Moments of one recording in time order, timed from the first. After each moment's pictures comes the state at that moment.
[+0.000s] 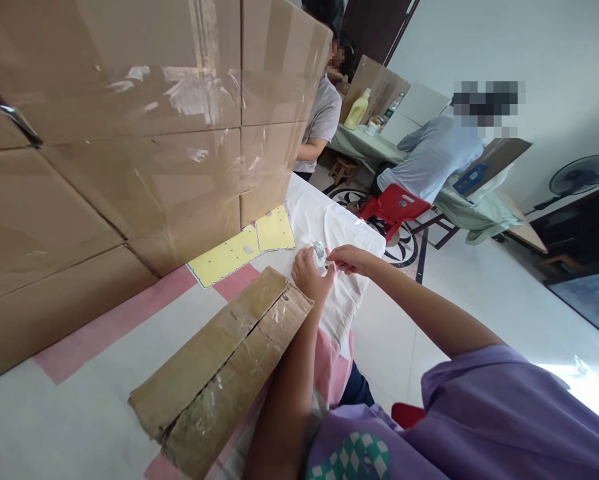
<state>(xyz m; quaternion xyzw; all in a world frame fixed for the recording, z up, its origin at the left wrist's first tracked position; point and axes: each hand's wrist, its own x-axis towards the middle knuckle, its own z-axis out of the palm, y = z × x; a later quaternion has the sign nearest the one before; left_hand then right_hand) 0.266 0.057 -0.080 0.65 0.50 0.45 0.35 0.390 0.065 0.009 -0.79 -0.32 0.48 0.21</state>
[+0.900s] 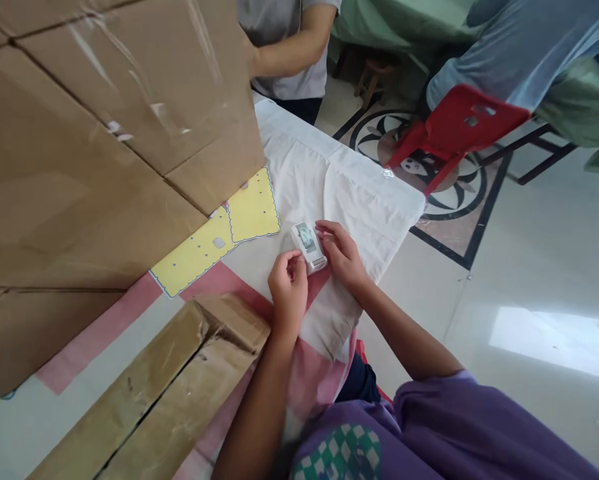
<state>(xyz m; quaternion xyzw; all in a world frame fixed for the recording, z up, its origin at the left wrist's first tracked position) 0.260 0.057 -0.079 0.58 0.51 0.43 0.46 0.404 0.043 -0.078 -0.62 -0.47 0.31 0.54</state>
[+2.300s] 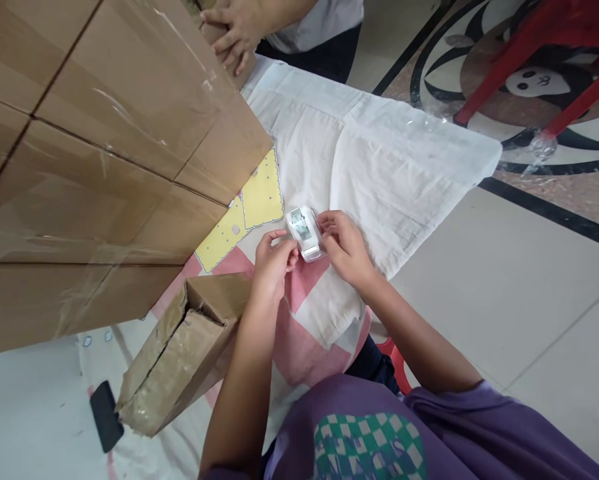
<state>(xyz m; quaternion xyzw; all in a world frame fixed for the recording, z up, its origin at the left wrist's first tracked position) 0.279 0.078 -0.032 0.41 0.63 0.31 0.58 0.418 0.034 -0.091 -0.54 -0.48 0.35 0.60</state>
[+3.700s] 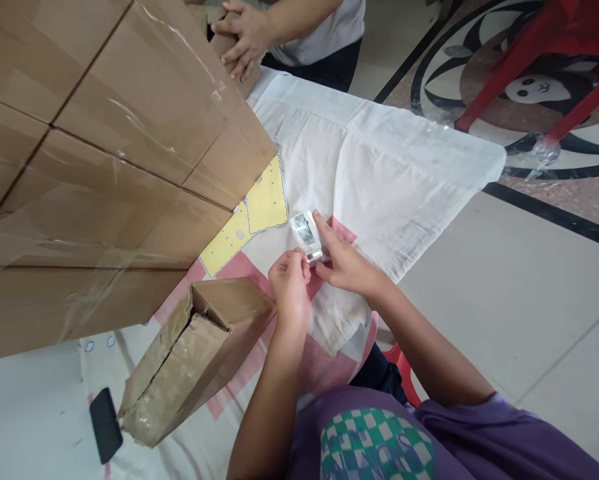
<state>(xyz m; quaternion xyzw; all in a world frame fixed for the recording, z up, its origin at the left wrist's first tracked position) 0.302 0.042 -0.040 0.33 0.59 0.47 0.57 0.421 0.031 -0.094 -0.49 -0.64 0.37 0.46</state>
